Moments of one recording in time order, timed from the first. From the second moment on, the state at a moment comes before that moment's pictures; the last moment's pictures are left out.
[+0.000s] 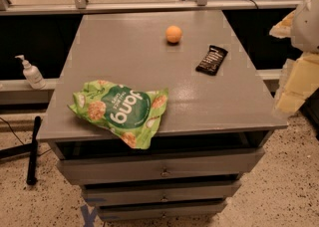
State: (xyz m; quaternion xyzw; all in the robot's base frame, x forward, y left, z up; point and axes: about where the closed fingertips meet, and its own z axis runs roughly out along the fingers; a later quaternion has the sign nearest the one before) arm 0.438 -0.216 0.978 -0.60 0.78 -0.04 0.16
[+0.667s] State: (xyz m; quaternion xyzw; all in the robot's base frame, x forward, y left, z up) arm 0.452 -0.208 0.970 -0.61 0.77 -0.04 0.18
